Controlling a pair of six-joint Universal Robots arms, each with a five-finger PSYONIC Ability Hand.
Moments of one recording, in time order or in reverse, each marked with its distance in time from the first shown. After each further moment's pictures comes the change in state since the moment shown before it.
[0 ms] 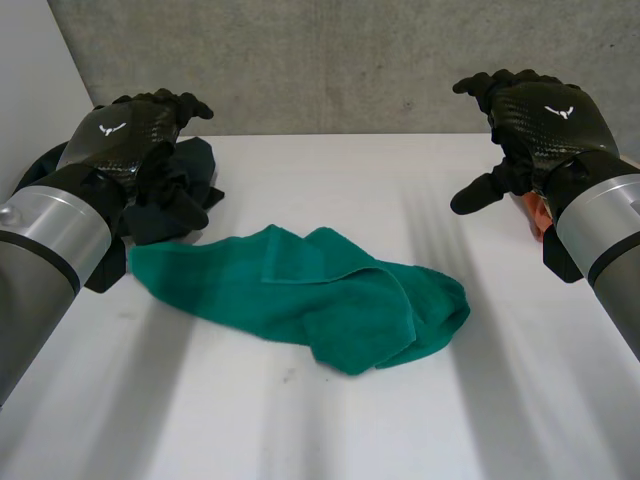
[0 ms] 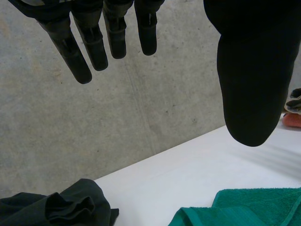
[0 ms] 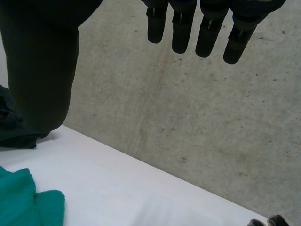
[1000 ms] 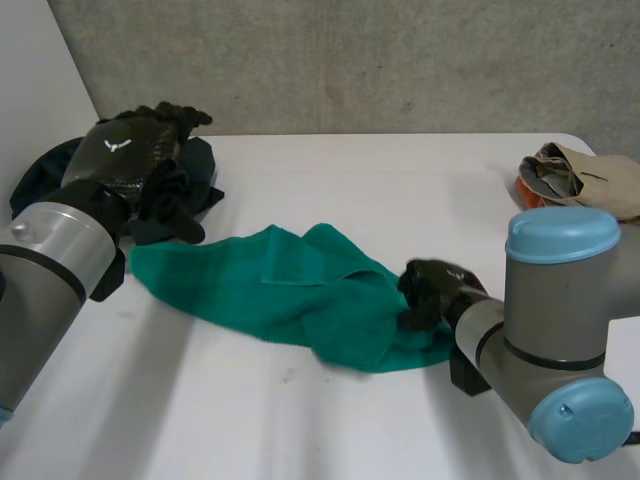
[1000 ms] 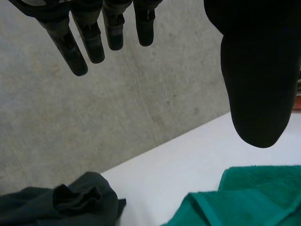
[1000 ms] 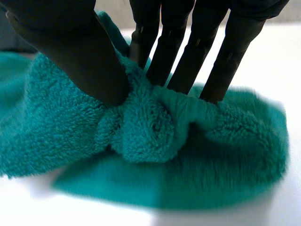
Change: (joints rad) left arm 0.020 -0.011 -0.060 0.056 0.018 0.060; right arm 0.094 0.465 -0.009 0.070 0.008 0.298; left_hand -0.098 -0.089 -0.082 -0.092 -0.087; right_hand 0.790 0.875 0.870 0.884 0.844
